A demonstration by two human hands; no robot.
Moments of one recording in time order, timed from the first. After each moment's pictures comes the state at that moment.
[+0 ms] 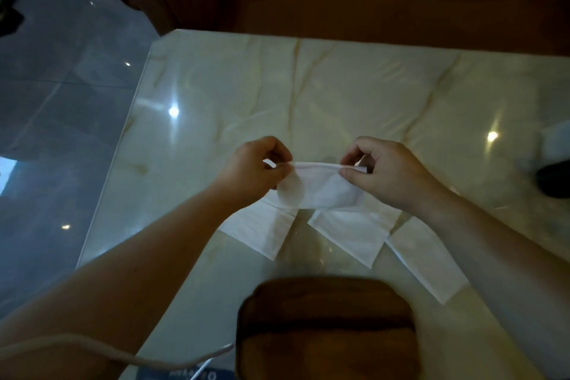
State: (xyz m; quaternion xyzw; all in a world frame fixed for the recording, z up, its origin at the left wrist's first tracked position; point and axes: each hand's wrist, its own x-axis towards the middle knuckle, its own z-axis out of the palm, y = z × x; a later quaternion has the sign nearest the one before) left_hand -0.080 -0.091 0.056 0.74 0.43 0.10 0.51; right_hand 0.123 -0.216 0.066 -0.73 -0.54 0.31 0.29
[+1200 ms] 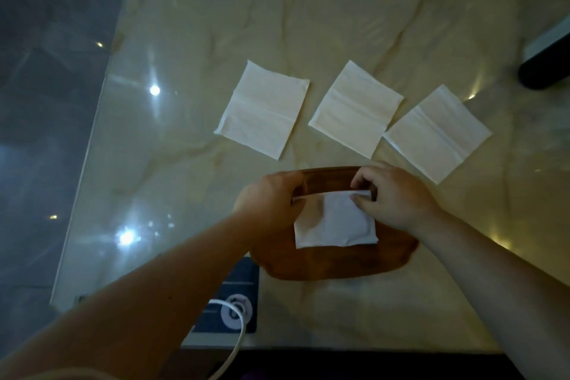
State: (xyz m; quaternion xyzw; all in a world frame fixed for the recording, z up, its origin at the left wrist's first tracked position) left_hand -0.173 -0.258 -0.013 0.88 0.33 -0.05 0.34; right_hand 0.023 -0.389 0.002 -0.78 -0.54 0.28 0.13
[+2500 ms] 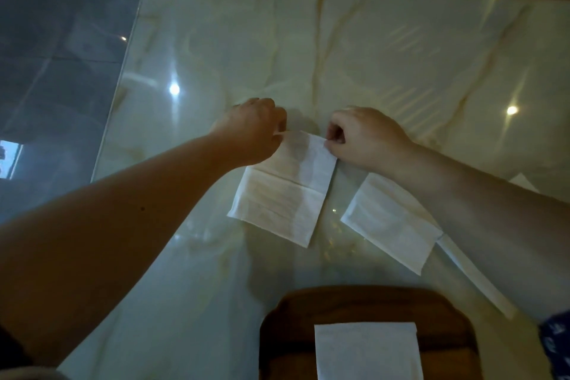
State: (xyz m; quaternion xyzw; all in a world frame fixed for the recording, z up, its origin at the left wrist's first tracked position) left_hand -0.081 -0.008 -0.012 0.93 0.30 -0.07 0.17; right_hand 0.093 -0.125 -0.014 -0.75 -0.61 0.25 0.10
